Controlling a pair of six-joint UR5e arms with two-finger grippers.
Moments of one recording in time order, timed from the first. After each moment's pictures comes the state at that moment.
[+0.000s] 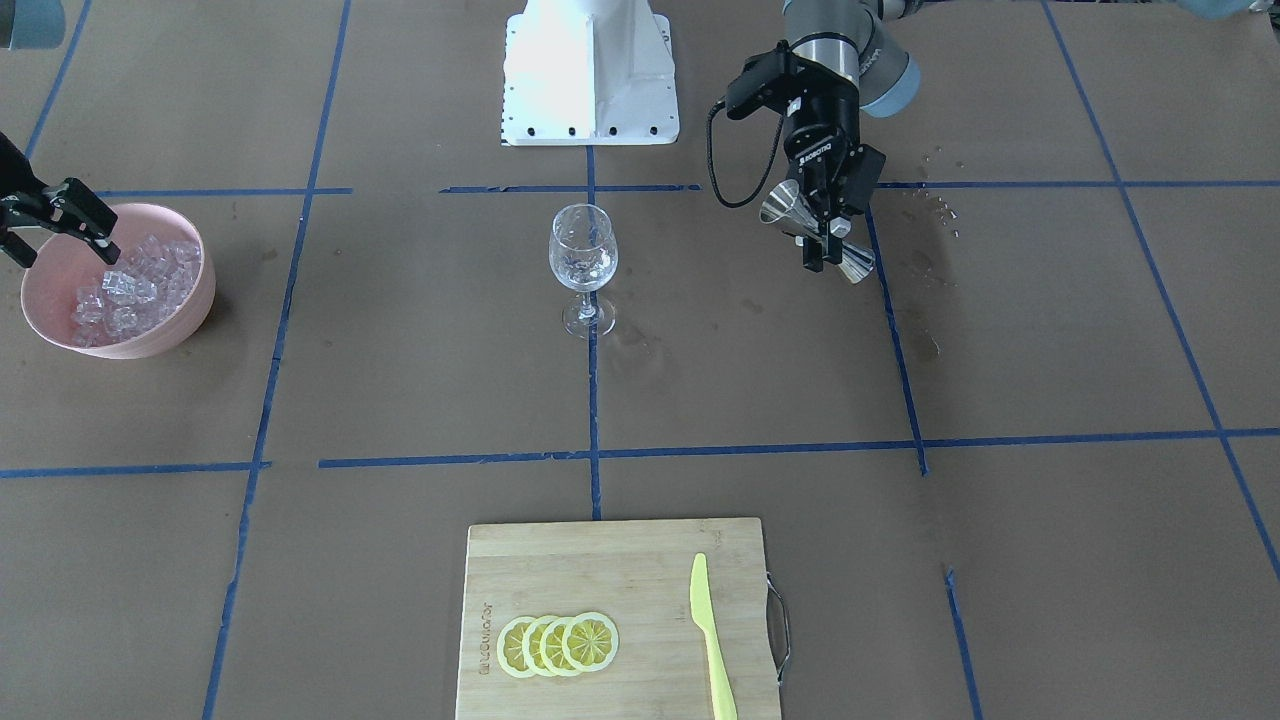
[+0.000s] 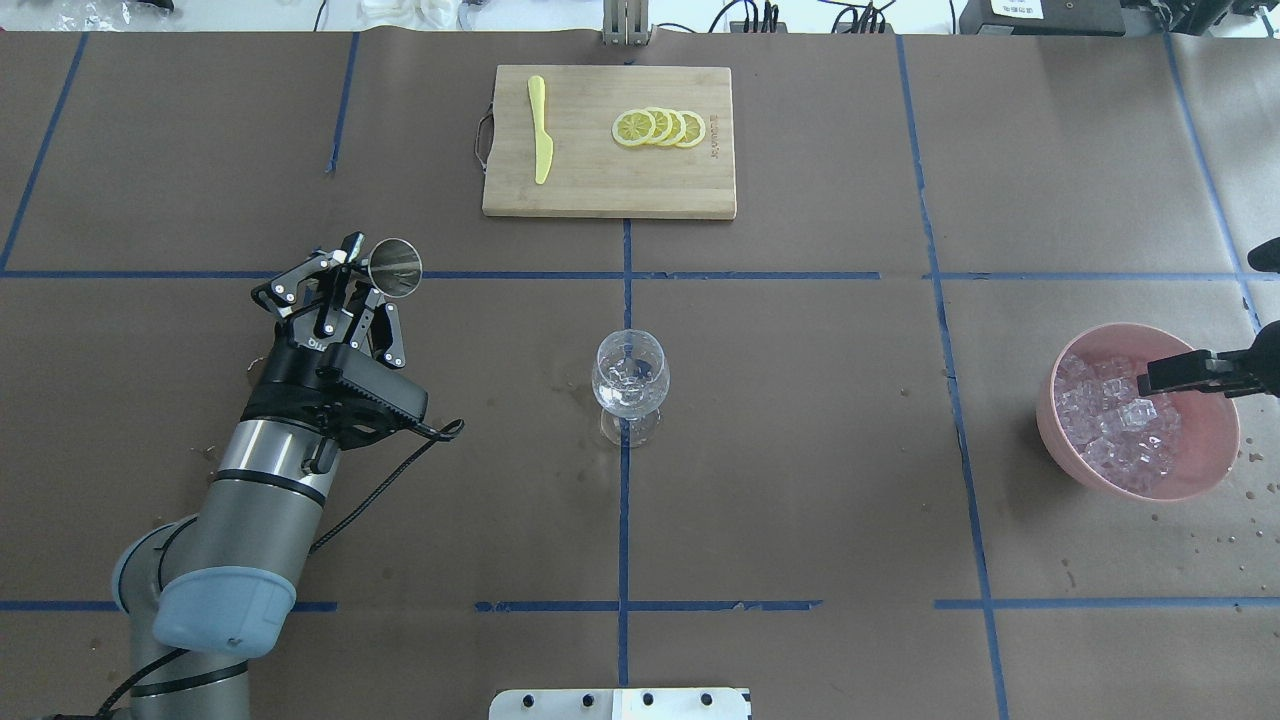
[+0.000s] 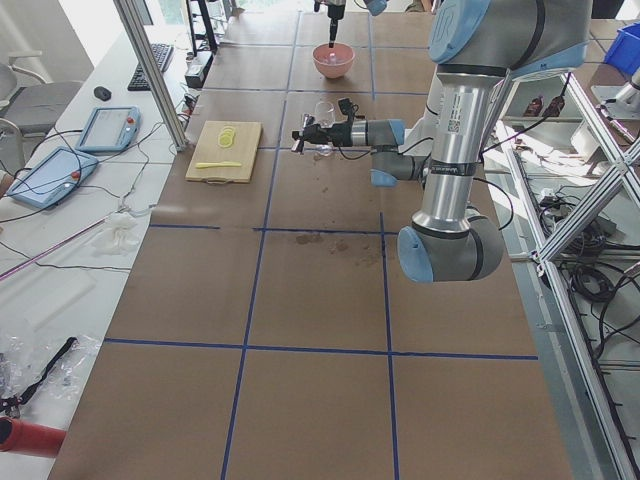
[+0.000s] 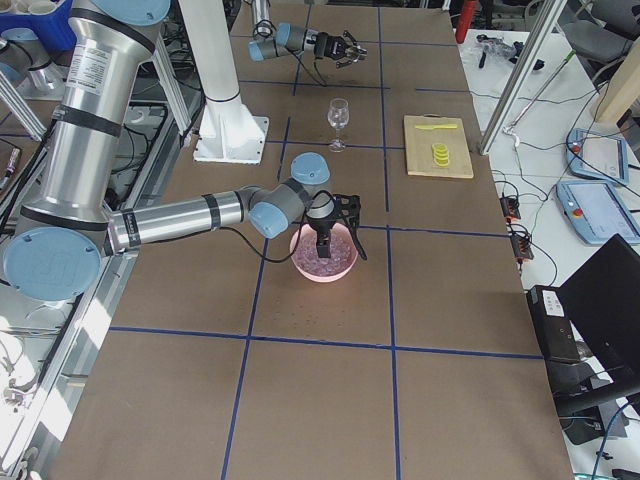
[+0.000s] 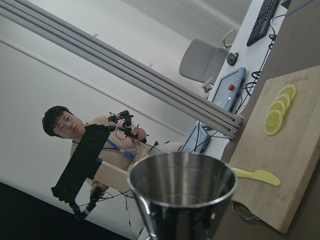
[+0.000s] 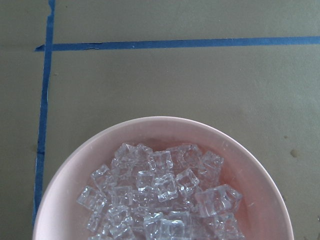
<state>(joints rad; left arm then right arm) -0.24 -1.78 -1.84 -2.58 -0.42 0.07 0.96 -1.85 2.00 -1.07 2.09 0.88</state>
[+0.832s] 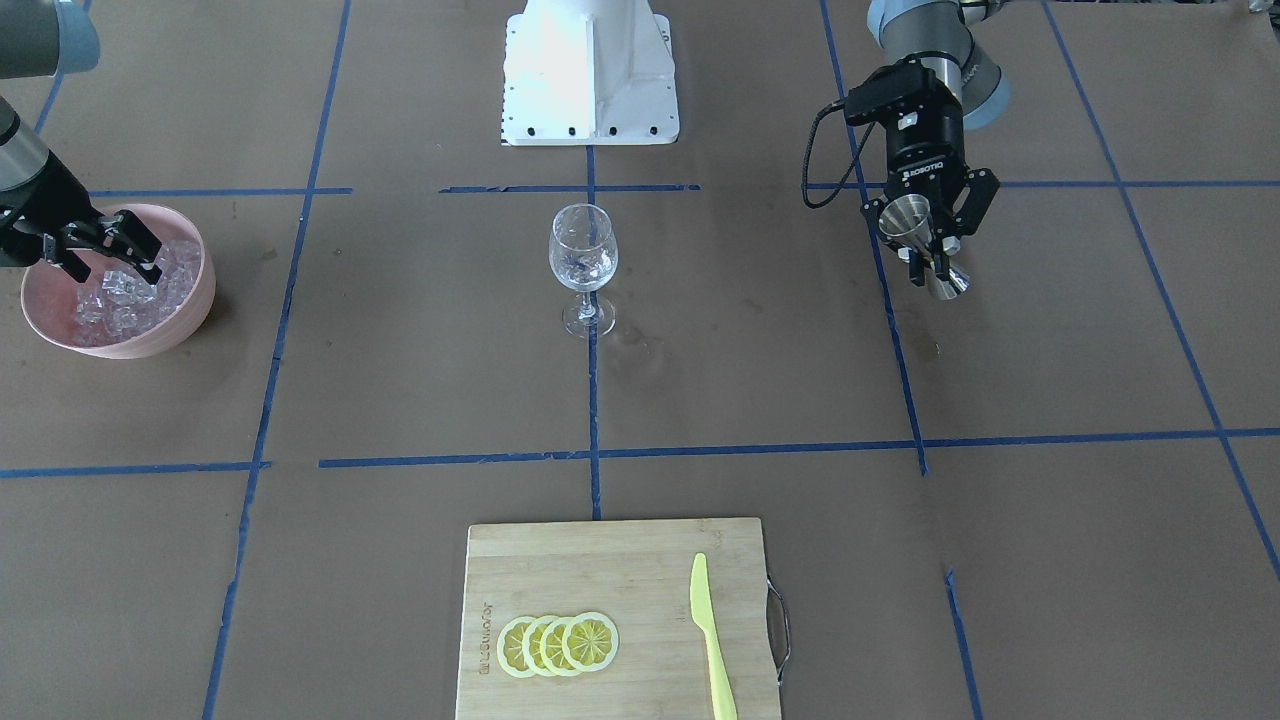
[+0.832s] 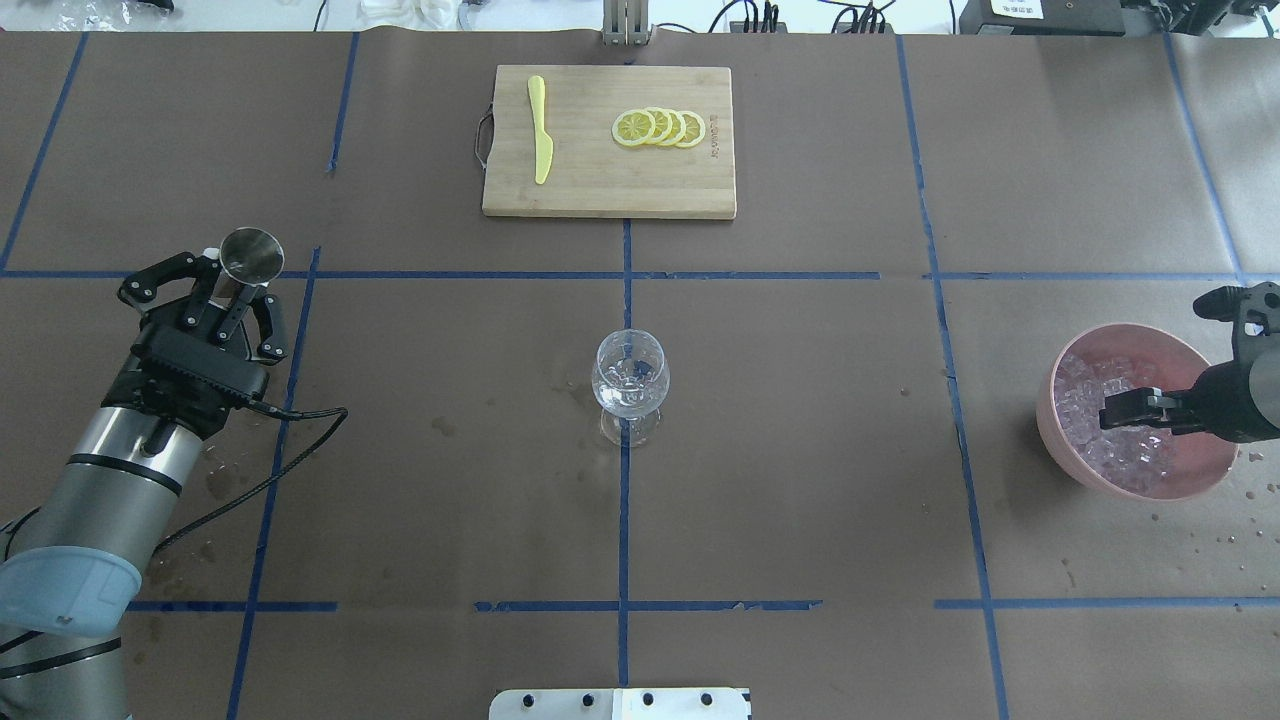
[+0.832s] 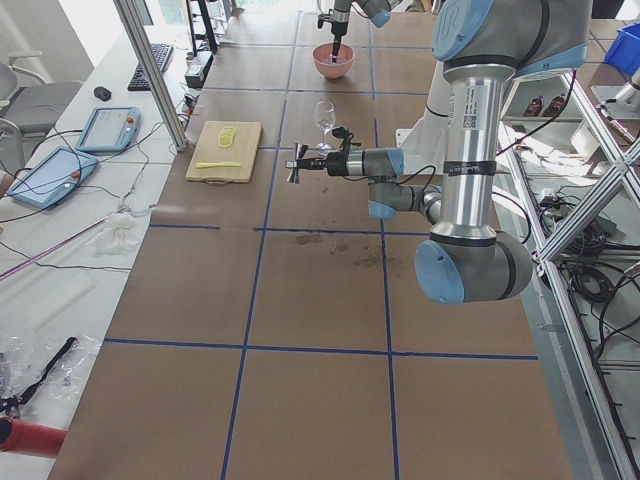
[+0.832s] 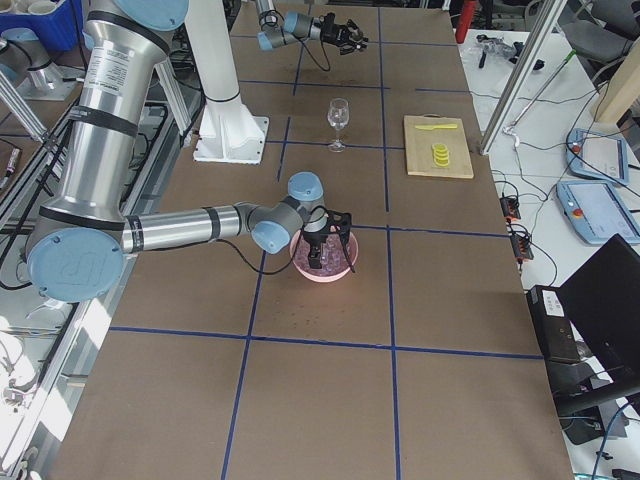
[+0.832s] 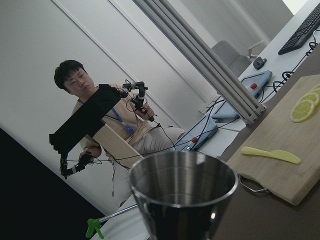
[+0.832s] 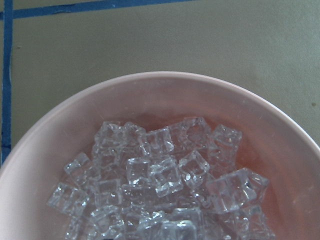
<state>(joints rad) -0.32 -1.58 -1.84 -2.79 -0.52 -0.06 0.84 -1.85 1.89 -0.92 2.03 1.05</state>
